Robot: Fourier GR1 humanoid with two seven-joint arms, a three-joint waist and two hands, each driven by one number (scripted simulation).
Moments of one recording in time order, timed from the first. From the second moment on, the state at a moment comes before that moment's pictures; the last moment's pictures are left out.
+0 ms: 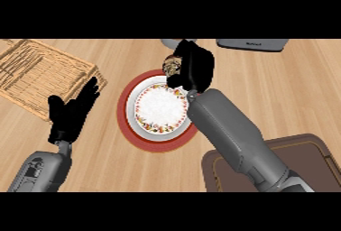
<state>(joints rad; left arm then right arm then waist) -0.24 0.29 -0.11 -1.36 0.14 0.08 0.17 -0.98 0.00 0.43 -0.78 0.87 -0.67 0.71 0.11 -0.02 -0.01</state>
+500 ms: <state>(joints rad) -0.25 0.28 -0.11 -1.34 0.13 0.09 0.15 -1.02 -0.01 0.70 -0.78 0.97 -0.68 1.12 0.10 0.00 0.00</state>
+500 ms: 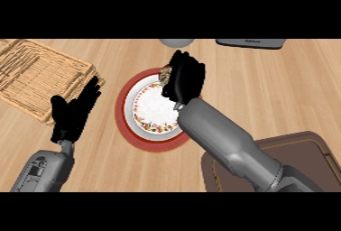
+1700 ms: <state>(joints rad) -0.22 0.28 -0.06 -1.37 0.13 0.09 0.15 -0.99 -0.01 0.91 -0.98 0.79 -0.99 1.07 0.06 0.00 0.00</state>
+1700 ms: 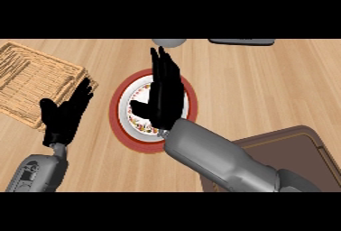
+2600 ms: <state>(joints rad) -0.19 0.27 -0.02 -1.39 0.12 0.08 0.16 -0.73 0.00 0.90 -1.24 0.55 -1.25 0.84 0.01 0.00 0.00</state>
